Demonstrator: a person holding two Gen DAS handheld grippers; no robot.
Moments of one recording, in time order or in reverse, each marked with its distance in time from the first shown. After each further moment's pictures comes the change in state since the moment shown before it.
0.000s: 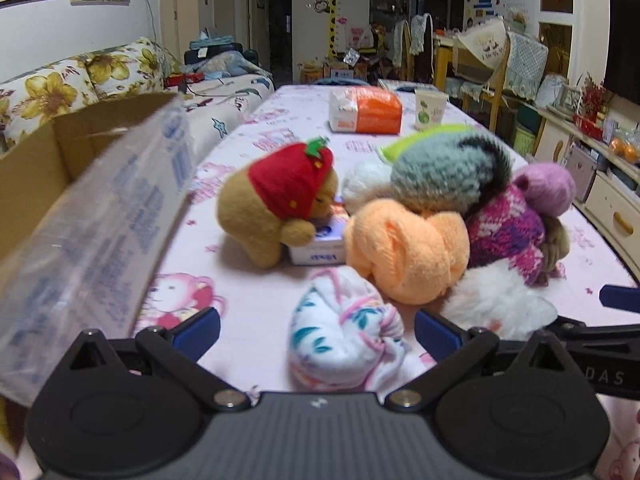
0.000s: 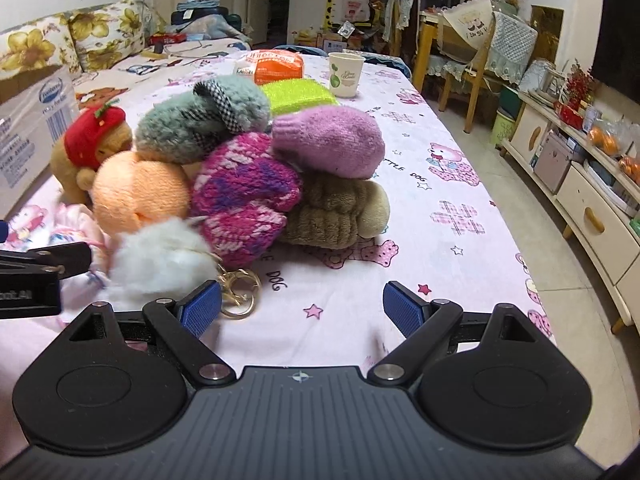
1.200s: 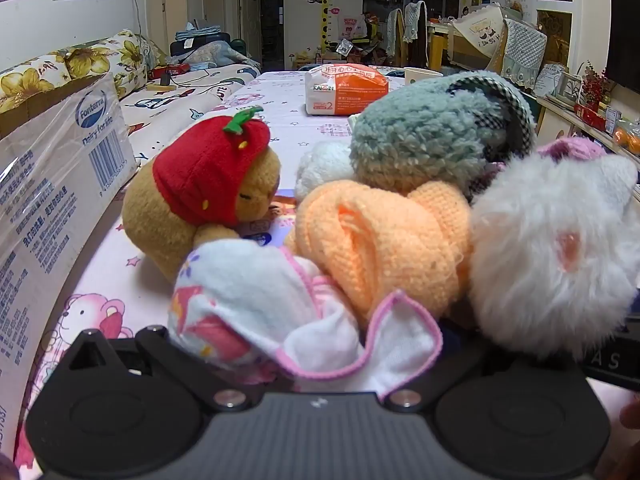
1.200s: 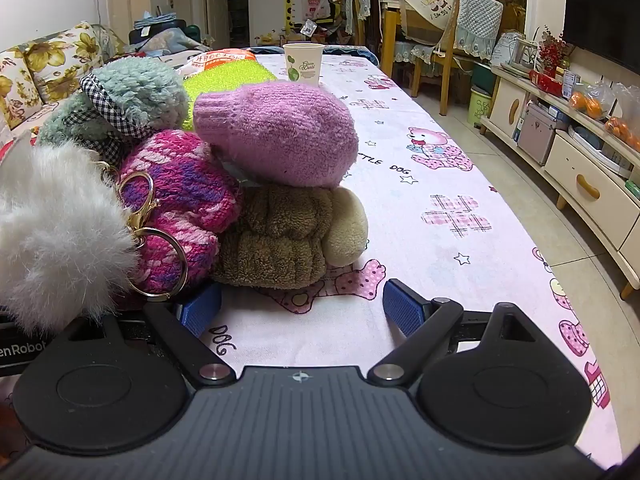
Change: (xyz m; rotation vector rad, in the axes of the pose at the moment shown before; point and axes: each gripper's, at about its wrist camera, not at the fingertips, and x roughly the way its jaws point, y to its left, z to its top) left arm 0.073 -0.040 0.007 0.015 0.032 -0.011; right arm 0.039 -0.017 0.007 0.120 -0.011 -0.044
